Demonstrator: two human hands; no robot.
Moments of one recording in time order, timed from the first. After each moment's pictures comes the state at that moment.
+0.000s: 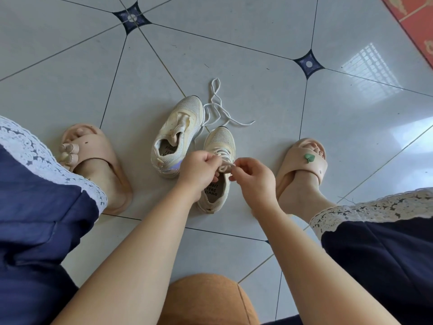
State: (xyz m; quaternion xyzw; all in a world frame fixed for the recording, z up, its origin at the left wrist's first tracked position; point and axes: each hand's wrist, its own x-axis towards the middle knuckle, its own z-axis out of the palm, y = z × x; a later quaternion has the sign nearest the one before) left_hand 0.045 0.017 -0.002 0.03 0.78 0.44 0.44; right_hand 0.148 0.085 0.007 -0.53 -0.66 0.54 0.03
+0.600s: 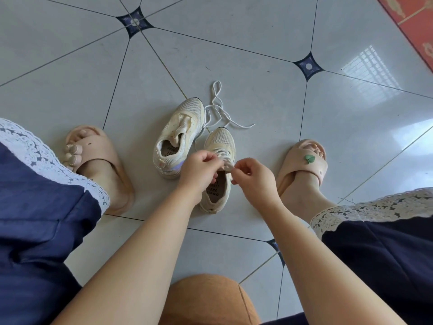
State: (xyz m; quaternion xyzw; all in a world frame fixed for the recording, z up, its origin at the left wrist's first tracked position) left_hand 0.046 0.014 -0.002 0.01 0.77 0.47 0.43; right_hand 0.151 0.092 0.001 -0.49 -0.71 0.50 0.00
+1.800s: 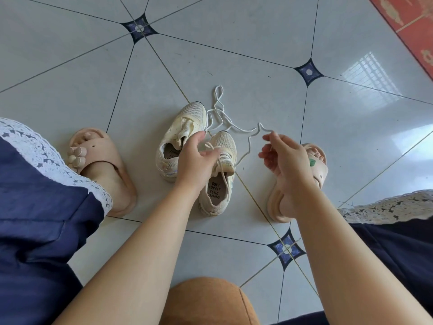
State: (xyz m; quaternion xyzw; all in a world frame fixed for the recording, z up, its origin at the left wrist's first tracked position) left_hand 0.034 0.016 0.009 0.06 0.78 0.52 0.35; right_hand 0.141 0.144 0.033 -0.53 -0.47 0.69 0.16
